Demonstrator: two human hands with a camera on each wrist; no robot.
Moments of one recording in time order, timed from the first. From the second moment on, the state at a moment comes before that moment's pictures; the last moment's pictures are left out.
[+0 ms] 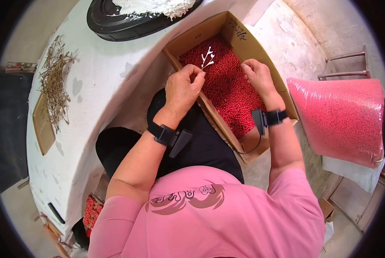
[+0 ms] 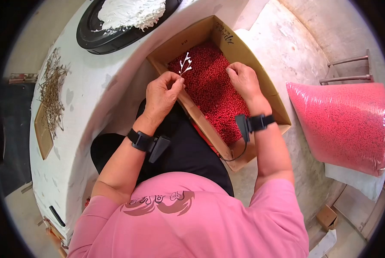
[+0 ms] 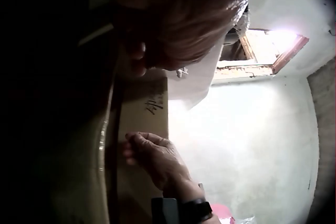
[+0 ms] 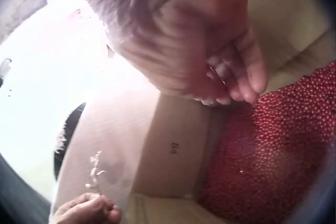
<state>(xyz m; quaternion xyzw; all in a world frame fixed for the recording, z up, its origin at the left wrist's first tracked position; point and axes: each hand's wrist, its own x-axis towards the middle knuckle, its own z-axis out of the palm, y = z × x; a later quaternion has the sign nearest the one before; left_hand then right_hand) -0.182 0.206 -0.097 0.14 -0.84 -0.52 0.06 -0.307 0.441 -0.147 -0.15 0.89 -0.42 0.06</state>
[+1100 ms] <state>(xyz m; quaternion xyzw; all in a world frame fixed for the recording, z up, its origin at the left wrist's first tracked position) -0.178 0.201 -0.128 0.11 -0.83 -0.53 0.13 -0.248 0.472 -0.352 0.11 0.85 -0.17 0.48</state>
